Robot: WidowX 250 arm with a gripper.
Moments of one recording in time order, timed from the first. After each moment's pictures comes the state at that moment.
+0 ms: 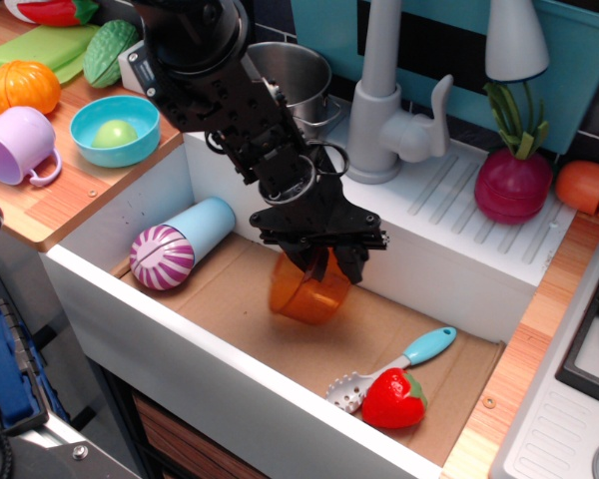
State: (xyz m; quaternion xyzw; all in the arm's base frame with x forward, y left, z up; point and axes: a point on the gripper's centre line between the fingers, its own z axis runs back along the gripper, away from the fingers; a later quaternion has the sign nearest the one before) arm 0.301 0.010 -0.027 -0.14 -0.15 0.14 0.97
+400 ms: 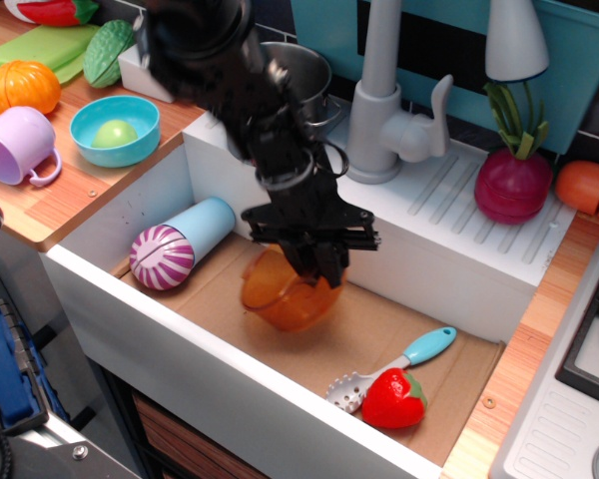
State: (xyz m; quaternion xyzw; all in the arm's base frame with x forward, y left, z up) arm 0.291 0.012 -0.021 -0.12 -0.06 0.11 0.98
